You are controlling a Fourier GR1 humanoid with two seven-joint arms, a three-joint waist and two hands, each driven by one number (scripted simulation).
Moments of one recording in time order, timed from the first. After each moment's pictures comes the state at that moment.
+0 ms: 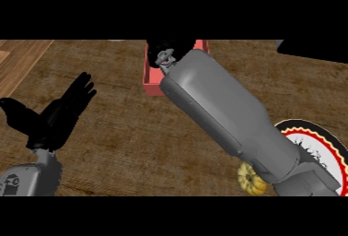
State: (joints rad) left arm -0.19 0.17 0.09 -1.60 0.18 -0.14 0.33; right arm -1.30 -0.01 0.38 -0.94 0.97 0.10 1.08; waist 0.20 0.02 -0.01
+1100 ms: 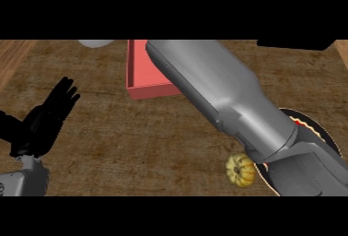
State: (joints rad) left arm -0.14 0.20 0.17 -1.59 0.19 -0.13 0.29; right arm -1.56 -0.01 0.41 -0.53 0.96 -0.07 1.12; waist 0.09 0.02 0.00
